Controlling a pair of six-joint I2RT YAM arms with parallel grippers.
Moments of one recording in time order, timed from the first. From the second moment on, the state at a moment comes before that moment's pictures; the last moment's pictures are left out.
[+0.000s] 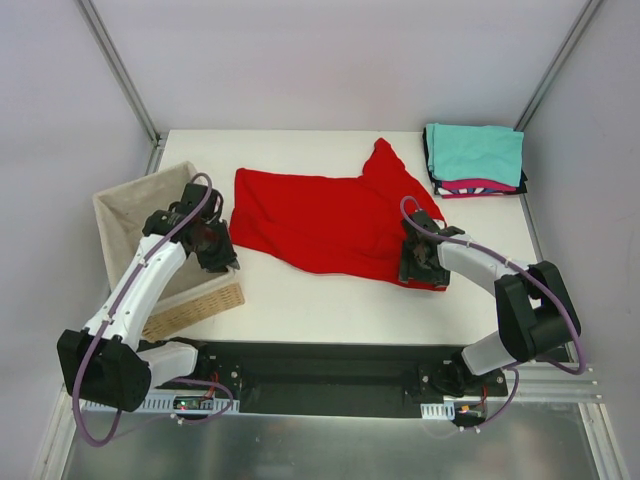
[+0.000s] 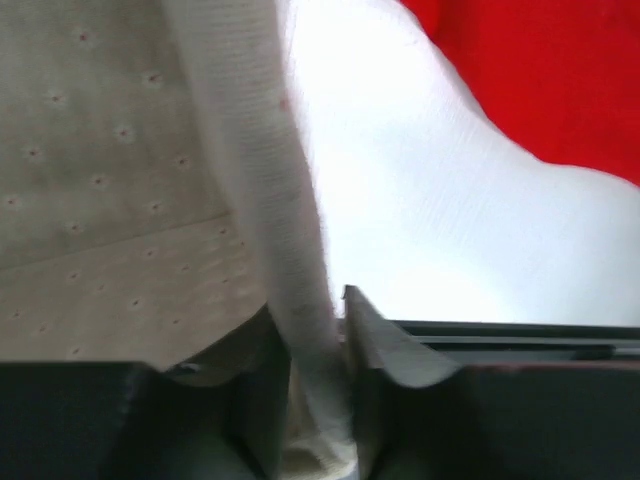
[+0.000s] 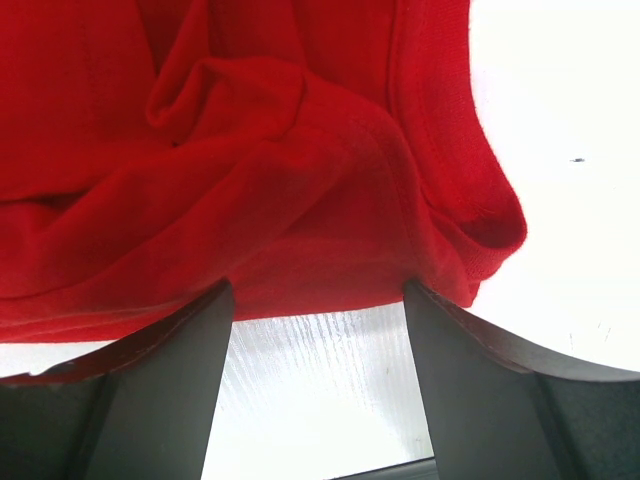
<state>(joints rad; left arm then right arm) -0.21 1.17 1.04 -1.07 0.08 -0.54 0.42 1.50 0.82 -0.67 0.27 0.51</state>
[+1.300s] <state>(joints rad) -0.02 1.52 1.47 -1.21 -0.14 -0.31 0.43 1.47 0.80 -0.65 0.27 0.50</state>
